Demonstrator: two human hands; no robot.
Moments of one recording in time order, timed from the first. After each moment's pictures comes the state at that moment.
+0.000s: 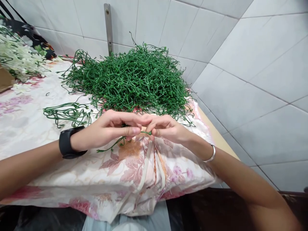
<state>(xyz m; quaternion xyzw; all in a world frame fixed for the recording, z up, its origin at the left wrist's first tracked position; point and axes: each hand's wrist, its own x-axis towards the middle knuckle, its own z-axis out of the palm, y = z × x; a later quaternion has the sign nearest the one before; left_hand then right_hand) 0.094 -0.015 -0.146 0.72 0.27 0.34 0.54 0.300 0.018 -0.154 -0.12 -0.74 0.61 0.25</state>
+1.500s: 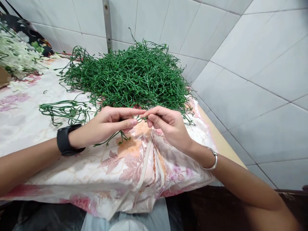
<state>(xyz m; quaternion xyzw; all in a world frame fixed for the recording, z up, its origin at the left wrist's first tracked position) 0.094 -0.014 -0.146 0.72 0.35 0.34 0.50 0.287 -0.006 -0.147 -0.31 -0.74 0.41 0.43</state>
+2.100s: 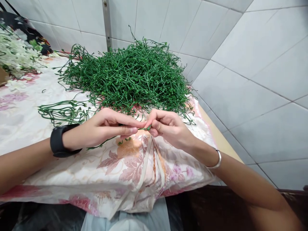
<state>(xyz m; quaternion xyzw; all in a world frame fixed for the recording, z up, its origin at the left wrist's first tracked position) 0.087 -0.015 -0.144 0.75 0.31 0.32 0.48 0.294 -0.004 -0.148 -0.22 -0.67 0.62 0.34</state>
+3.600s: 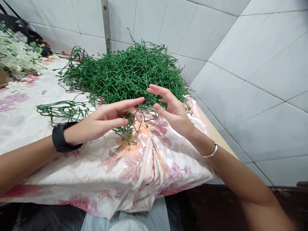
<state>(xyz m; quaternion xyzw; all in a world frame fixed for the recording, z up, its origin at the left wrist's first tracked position) 0.086 -0.007 -0.148 0.74 0.26 0.36 0.50 0.305 0.020 -0.138 -0.30 -0.79 0.31 0.44</state>
